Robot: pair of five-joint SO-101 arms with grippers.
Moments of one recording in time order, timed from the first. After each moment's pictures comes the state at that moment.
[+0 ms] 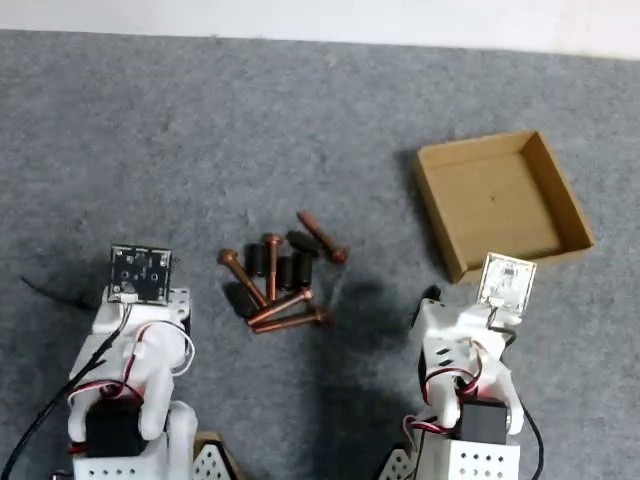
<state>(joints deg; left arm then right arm) -8.1 -101.7 78.0 64.2 -4.1 1.9 -103.6 89.3 58.9 -7.1</state>
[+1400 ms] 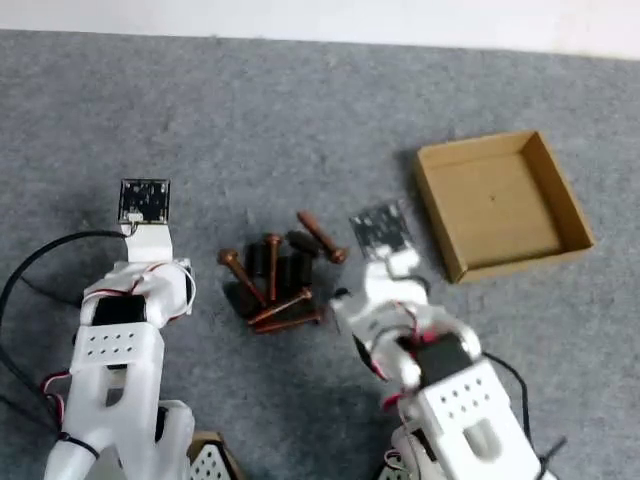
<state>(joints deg) -12.4 -46.9 68.7 41.7 0.8 -29.5 -57.6 59.6 55.6 -2.3</state>
